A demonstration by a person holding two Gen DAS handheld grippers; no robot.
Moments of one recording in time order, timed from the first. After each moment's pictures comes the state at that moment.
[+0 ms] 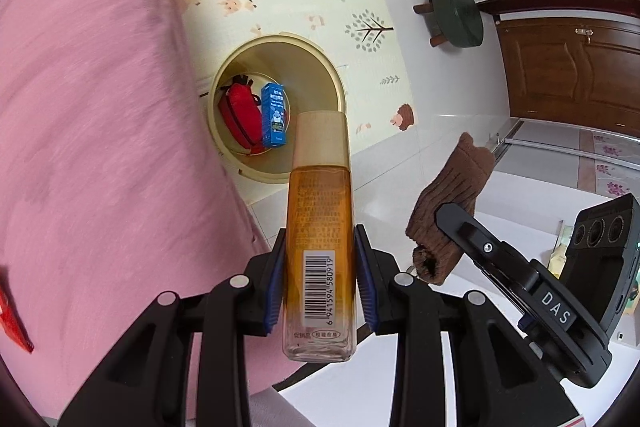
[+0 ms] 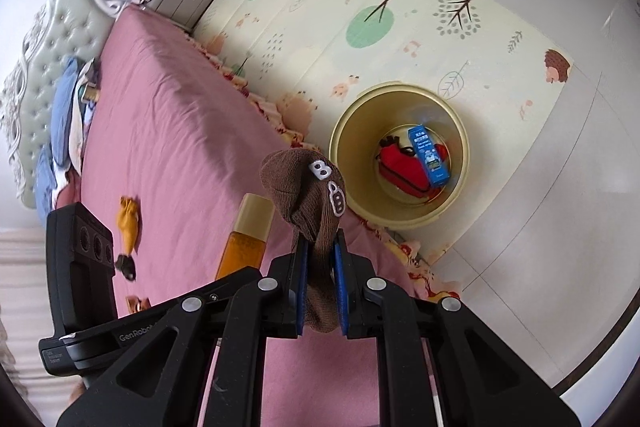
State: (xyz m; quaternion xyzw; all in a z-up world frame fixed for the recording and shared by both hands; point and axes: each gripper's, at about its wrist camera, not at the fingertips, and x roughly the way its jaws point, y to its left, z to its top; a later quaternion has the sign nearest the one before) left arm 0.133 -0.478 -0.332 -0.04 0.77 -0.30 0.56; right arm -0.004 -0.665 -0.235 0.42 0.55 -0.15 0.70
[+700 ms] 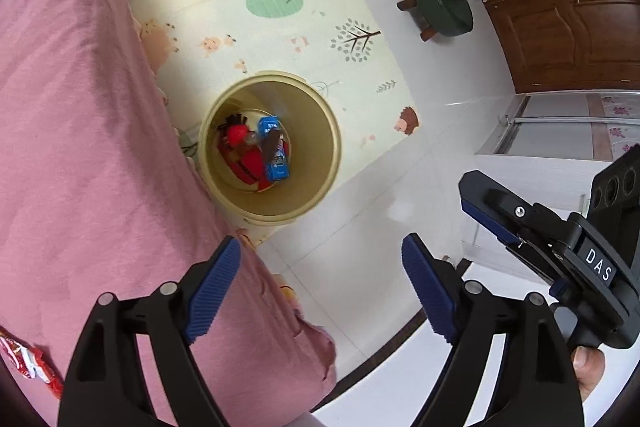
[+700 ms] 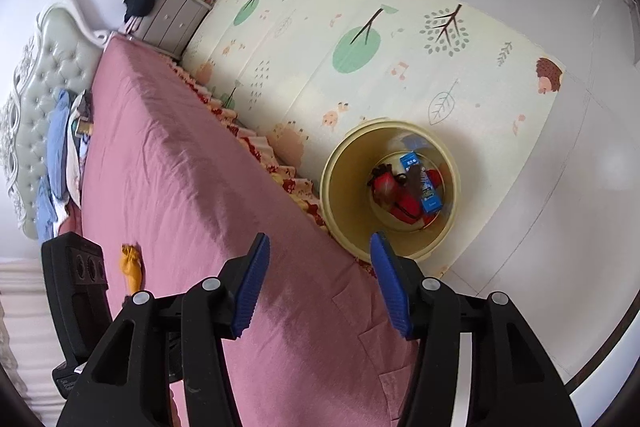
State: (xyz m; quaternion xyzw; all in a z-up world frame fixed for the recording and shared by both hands) left arm 0.158 -0.520 -0.316 0.04 0.73 -0.33 0.59; right arm 0.025 -0.716 -0.233 0.43 0.54 -0.18 0.70
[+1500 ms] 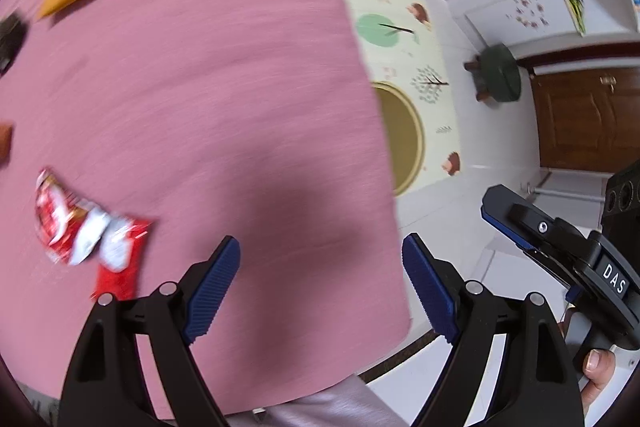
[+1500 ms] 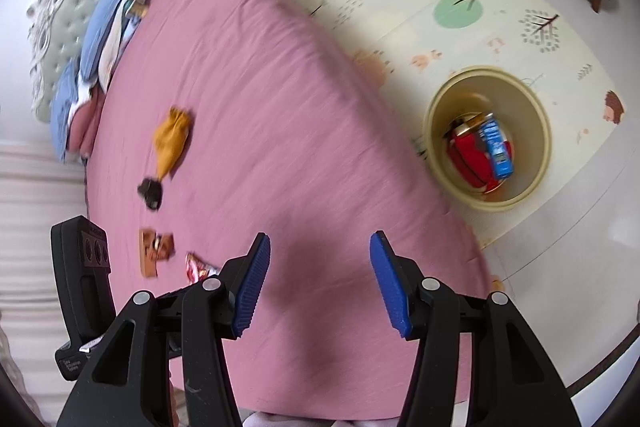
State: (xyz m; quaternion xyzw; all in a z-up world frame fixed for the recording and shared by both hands) left arm 0.153 -0.283 -0.293 -0.06 0.73 -0.21 0.65; right arm 0.069 -0.505 -0.218 0.35 0.61 -0.04 0.71
